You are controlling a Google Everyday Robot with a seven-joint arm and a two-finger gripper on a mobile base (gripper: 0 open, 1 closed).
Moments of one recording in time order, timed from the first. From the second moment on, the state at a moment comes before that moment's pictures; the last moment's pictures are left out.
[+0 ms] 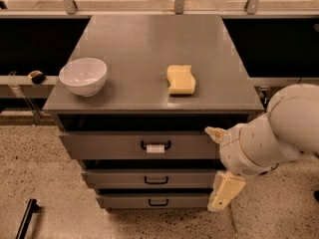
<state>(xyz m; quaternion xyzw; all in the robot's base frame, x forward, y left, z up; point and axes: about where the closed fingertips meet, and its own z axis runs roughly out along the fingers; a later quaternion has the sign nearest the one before) 0.404 -0.126 0.776 -0.67 0.71 0.04 0.23</state>
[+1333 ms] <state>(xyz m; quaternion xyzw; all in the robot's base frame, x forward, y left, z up) 0.473 -0.155 0.685 -0.71 0.66 -0.03 0.24</state>
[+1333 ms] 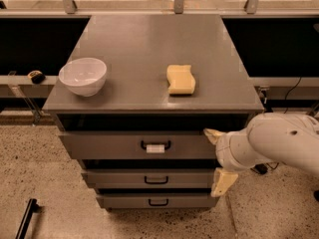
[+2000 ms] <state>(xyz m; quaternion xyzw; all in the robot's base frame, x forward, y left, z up) 0.513 -0.159 0.665 -0.70 0.68 0.00 0.24</state>
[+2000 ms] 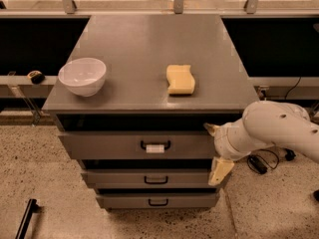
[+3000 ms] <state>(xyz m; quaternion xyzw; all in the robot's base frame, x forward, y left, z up) 0.540 -0.163 0.670 -0.70 0.67 -0.03 0.25</state>
